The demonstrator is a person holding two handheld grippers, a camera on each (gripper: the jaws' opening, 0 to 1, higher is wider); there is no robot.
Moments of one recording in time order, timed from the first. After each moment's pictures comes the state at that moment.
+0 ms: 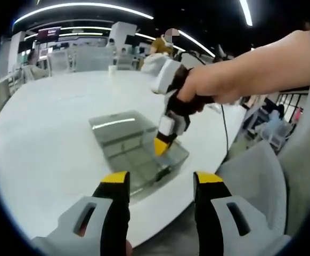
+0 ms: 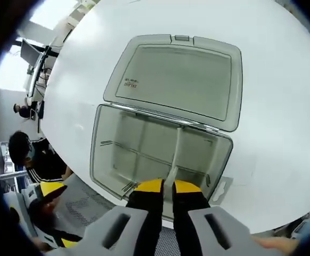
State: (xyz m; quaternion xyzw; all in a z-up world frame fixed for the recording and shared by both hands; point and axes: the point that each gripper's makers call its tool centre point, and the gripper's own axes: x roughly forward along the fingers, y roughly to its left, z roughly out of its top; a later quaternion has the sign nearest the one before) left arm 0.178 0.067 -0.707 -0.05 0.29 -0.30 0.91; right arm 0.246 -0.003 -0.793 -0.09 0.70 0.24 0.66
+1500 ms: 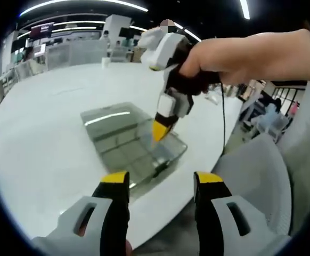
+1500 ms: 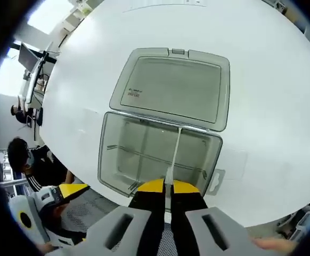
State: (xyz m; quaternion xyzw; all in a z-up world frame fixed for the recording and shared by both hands) left arm 0.181 0.058 -0.724 -0.04 0.32 -0.32 0.89; right arm 0.254 -0.004 -0.767 -0.06 0.70 0.20 0.68
